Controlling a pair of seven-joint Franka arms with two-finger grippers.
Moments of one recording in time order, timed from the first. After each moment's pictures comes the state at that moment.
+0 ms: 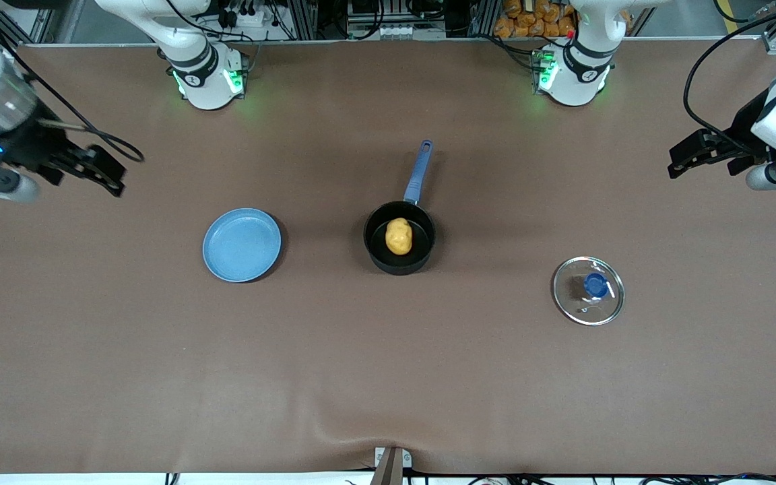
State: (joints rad) left arm 0.09 -0.03 -0.18 -1.60 -0.02 1.55 -0.15; right arm -0.02 -0.02 0.14 -1.53 -0.06 1.54 0.27
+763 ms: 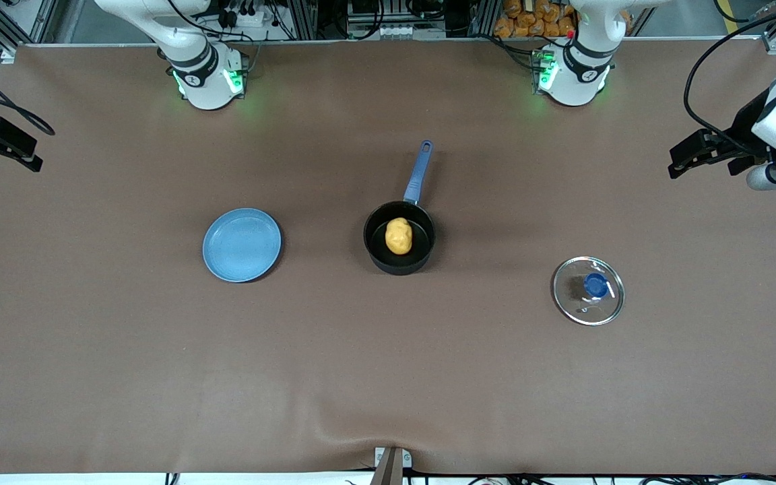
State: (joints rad) left arm 0.09 -0.03 -0.18 -1.60 -0.02 1.55 -0.15; right arm 0.00 -0.05 -0.04 -1.54 -0.04 1.51 -0.01
